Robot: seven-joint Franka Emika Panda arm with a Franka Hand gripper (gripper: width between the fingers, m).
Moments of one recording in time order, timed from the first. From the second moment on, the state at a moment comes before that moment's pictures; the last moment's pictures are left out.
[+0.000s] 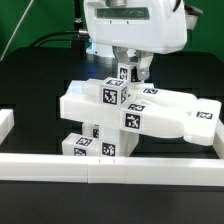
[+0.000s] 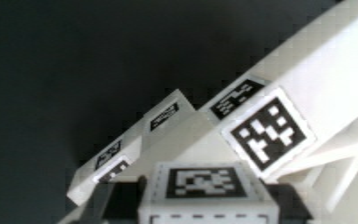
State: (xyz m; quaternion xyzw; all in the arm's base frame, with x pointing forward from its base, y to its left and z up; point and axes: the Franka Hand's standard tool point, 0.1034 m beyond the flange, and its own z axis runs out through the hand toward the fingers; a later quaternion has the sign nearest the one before) arm 0.567 0.001 0.114 -0.85 0.52 0.00 0.08
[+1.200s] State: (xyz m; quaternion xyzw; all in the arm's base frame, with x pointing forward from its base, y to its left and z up) arm 0.568 -0.002 0.112 -0.97 0.24 -0.02 0.06
